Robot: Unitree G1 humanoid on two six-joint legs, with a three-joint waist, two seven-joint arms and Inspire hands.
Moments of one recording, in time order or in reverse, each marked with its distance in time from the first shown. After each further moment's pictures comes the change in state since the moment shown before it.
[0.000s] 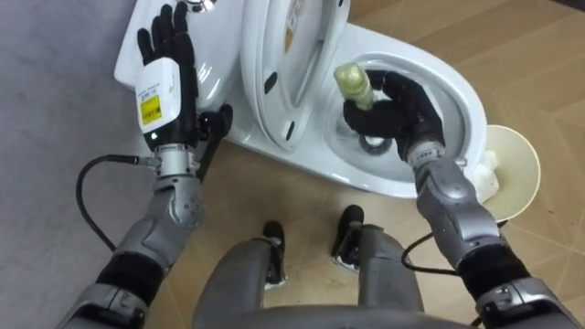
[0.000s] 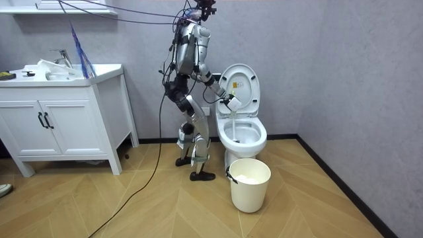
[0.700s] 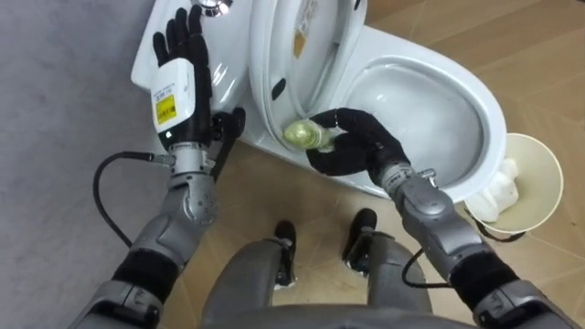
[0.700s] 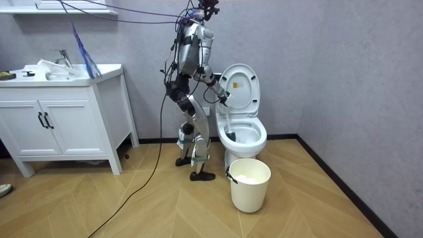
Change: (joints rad) left arm -0.018 -0.036 -0.001 -0.001 0.002 0.026 -0.036; right arm -0.043 0.001 0.122 -0.048 -0.109 0.005 0.154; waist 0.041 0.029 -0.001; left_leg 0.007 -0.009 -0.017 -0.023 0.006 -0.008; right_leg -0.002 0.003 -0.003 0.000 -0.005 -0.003
